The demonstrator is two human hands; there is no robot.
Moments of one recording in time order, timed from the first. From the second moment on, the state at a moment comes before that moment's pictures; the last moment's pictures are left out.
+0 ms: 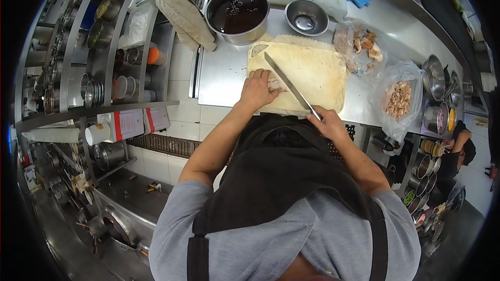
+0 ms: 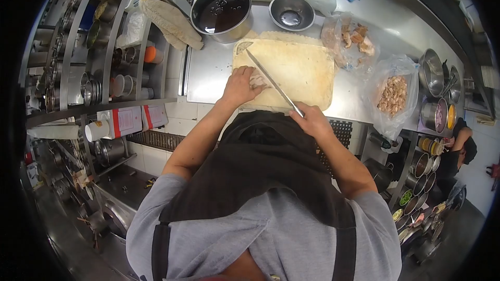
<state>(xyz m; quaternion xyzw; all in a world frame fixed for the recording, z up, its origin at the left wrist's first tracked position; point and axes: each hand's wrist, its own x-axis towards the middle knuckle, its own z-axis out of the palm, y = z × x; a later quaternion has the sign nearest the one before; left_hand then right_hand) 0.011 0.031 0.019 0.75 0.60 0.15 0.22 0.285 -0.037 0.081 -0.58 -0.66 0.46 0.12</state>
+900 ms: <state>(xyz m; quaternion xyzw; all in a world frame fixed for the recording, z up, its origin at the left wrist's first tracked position) 0.007 0.018 0.016 0.73 0.59 0.29 0.19 0.275 -0.036 0.087 -0.56 -0.70 0.42 0.13</state>
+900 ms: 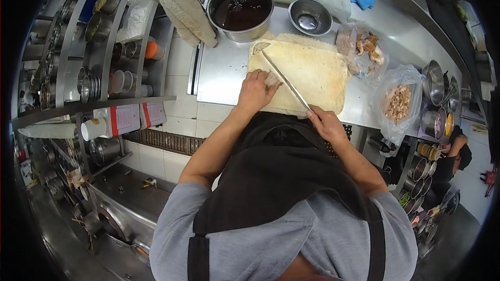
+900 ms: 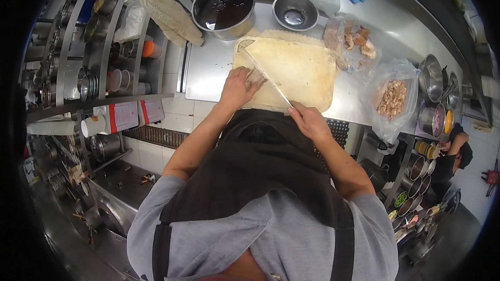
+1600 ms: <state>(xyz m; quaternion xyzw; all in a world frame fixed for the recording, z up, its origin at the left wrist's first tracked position) 0.009 0.027 -0.004 0.75 0.58 0.27 0.16 0.227 0.013 0.056 -0.52 -0.74 0.41 0.12</state>
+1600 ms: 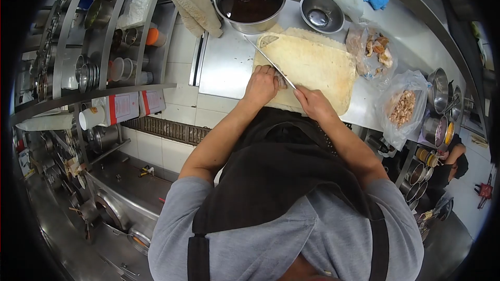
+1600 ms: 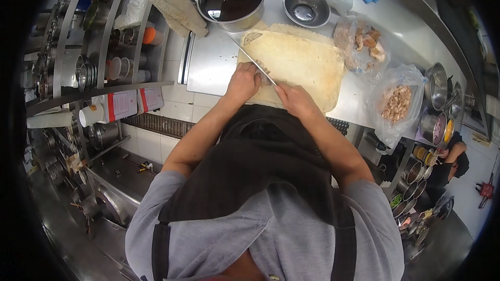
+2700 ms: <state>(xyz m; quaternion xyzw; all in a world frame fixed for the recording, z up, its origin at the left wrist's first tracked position) -0.003 0.030 -0.012 0.62 0.68 0.33 0.23 0.277 -0.027 0.077 -0.57 -0.66 0.47 0.09</state>
